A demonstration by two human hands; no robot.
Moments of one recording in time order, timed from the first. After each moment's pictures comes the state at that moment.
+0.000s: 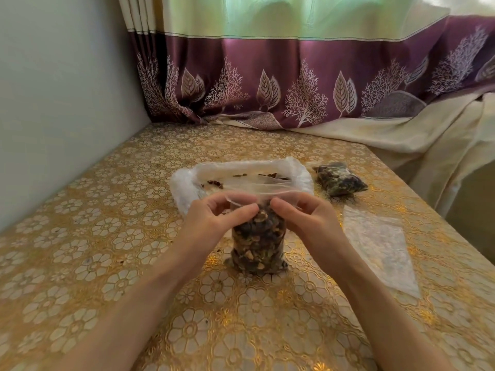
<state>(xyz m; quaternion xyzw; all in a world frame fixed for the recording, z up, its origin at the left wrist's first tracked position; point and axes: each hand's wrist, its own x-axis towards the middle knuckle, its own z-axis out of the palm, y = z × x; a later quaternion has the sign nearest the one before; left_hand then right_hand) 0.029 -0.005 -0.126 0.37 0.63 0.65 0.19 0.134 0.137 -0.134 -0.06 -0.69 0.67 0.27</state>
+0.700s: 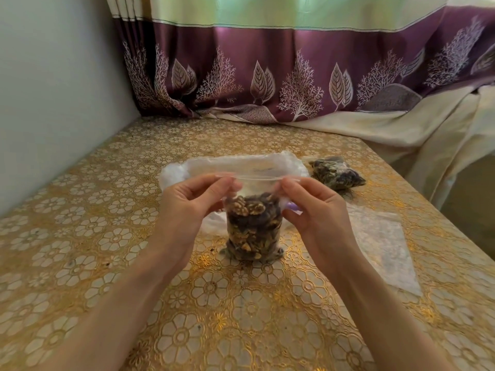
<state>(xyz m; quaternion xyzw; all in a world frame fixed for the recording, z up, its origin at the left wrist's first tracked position) 0.023 -0.005 -0.117 0.32 0.57 0.74 0.14 0.133 0.133 -0.123 -0.10 -0.55 0.77 0.32</state>
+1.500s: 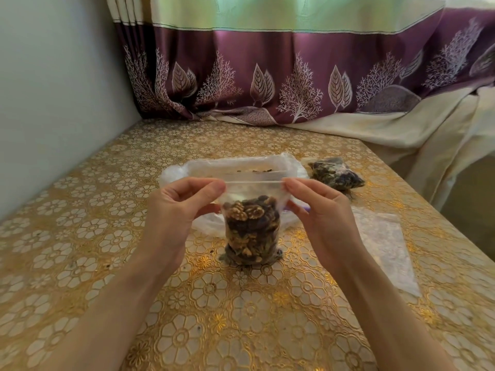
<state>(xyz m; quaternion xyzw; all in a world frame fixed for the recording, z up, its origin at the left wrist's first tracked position) 0.021 -0.012 -0.114 0.29 0.57 0.76 0.11 0.136 0.140 -0.121 -0.12 -0.56 0.75 0.33</state>
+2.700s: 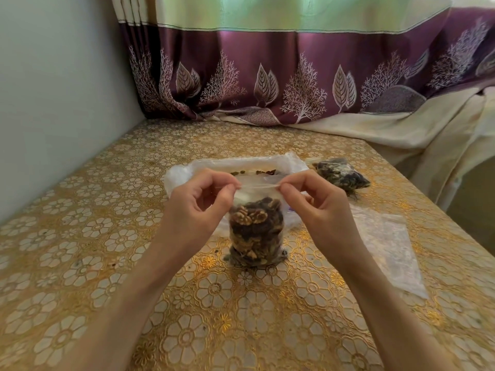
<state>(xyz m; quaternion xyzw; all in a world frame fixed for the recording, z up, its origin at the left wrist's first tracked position) 0.027 -0.012 -0.112 0.44 0.66 0.61 -0.01 0.136 0.130 -0.116 -0.05 -0.76 0.52 0.39</state>
